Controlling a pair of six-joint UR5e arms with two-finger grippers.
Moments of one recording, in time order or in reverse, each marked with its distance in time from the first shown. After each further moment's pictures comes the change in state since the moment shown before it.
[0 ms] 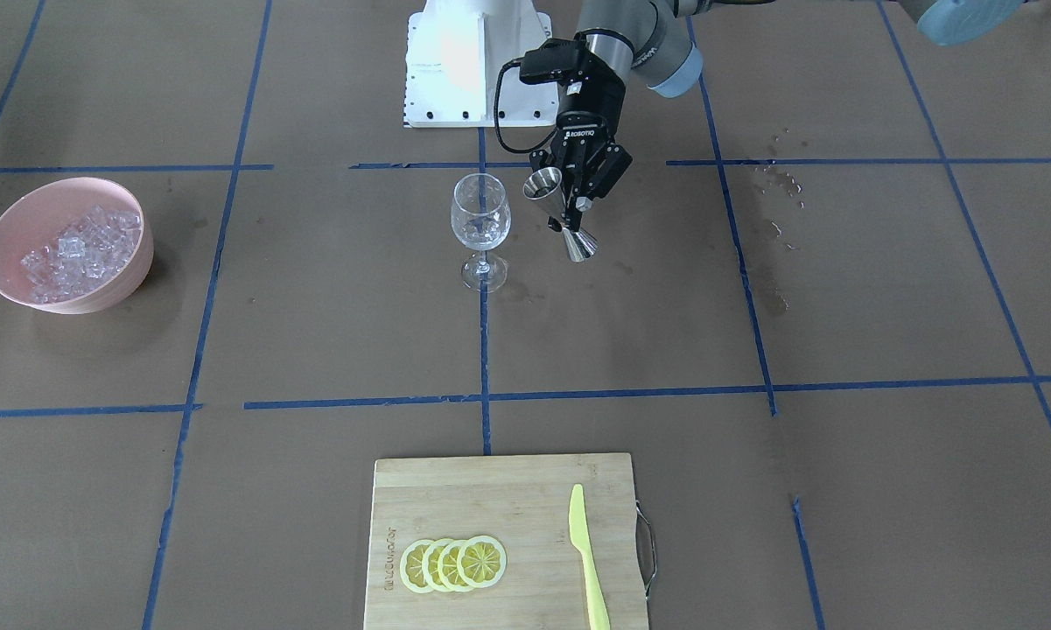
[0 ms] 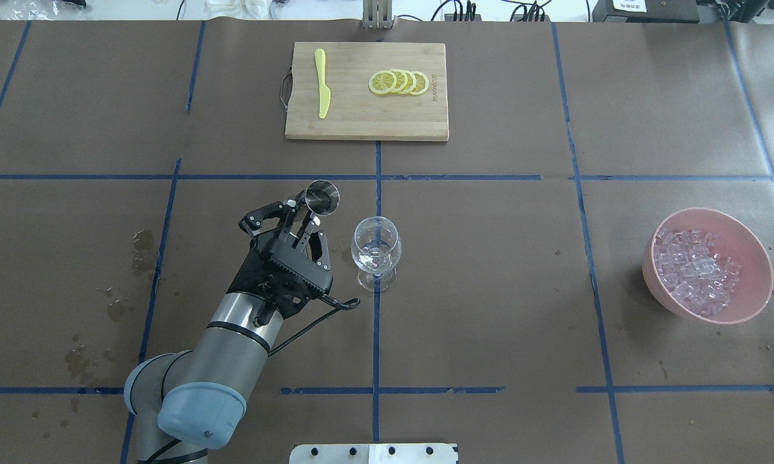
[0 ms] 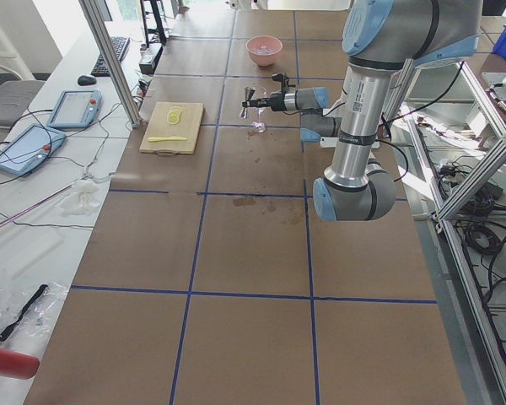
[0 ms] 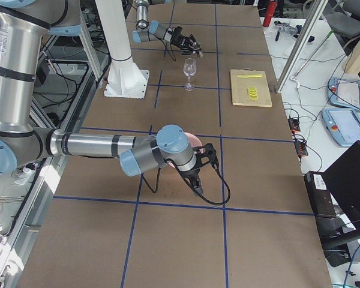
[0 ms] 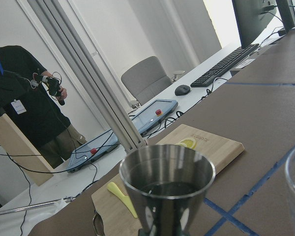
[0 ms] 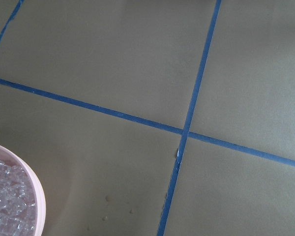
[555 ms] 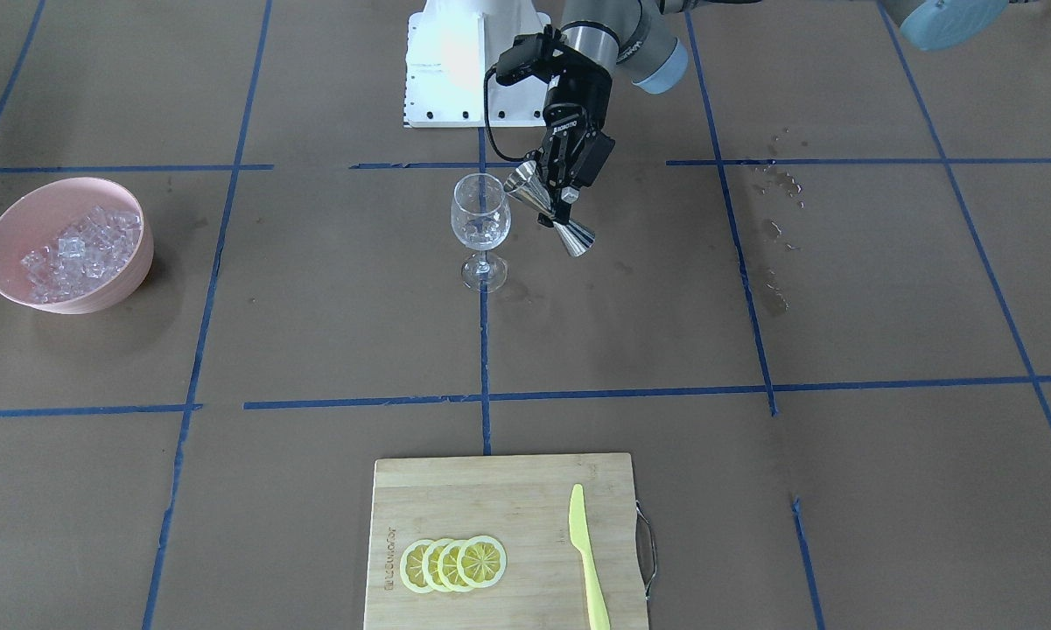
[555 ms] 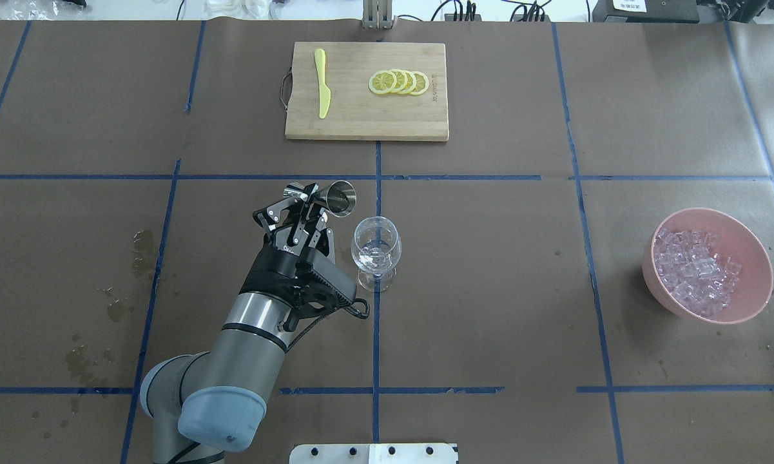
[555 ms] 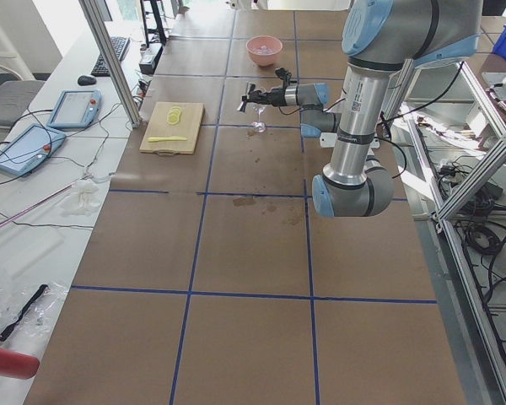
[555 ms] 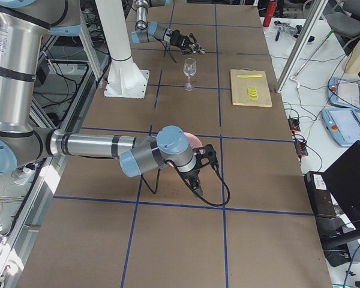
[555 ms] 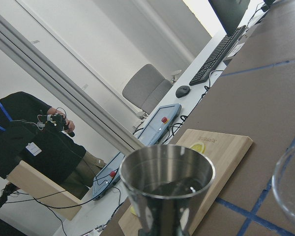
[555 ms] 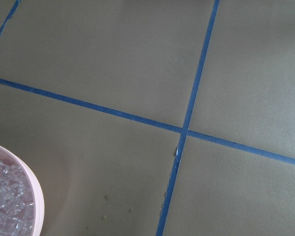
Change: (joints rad) left arm 0.011 -0.048 0.012 0.039 0.057 0.270; right arm 0.000 0.000 -0.004 0.000 0.000 0.001
